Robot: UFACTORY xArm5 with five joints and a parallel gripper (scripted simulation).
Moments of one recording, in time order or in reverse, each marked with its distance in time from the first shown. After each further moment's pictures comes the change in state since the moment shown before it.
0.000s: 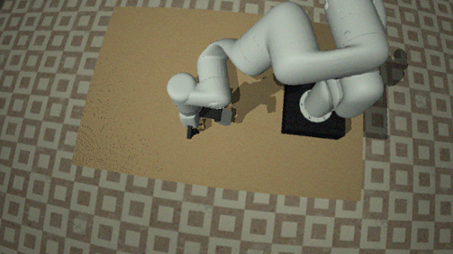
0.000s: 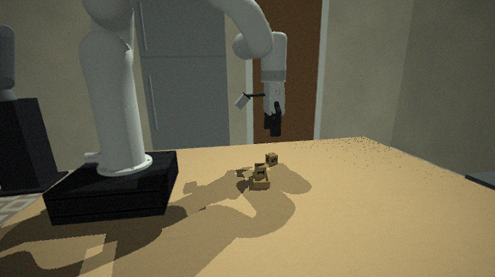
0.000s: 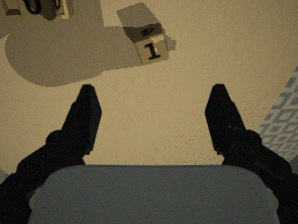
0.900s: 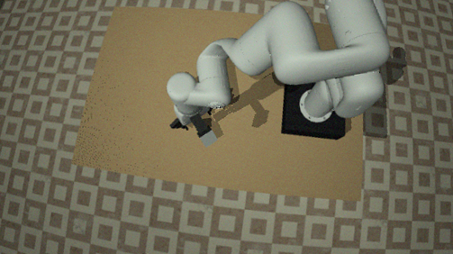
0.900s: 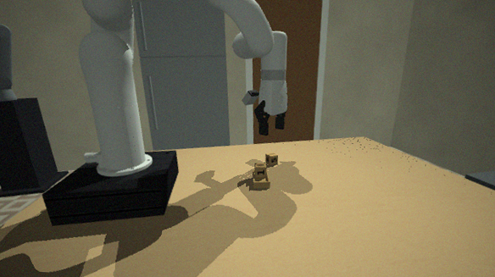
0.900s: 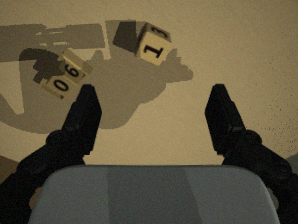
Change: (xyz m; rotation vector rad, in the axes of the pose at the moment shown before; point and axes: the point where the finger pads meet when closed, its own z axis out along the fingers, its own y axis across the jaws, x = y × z) arm 0.000 0.000 -0.002 0.000 0.000 0.823
